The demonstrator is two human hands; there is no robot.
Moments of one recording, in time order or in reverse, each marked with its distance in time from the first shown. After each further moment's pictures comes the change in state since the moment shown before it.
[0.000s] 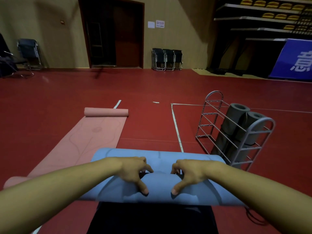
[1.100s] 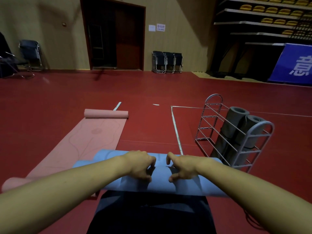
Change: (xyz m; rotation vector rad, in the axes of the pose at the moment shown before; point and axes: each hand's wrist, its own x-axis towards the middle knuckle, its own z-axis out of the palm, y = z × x) left_hand 0.011 0.021 -0.014 0.240 0.166 -0.104; right_hand 0.019 -0.005 -0.012 -0.052 0.023 0.092
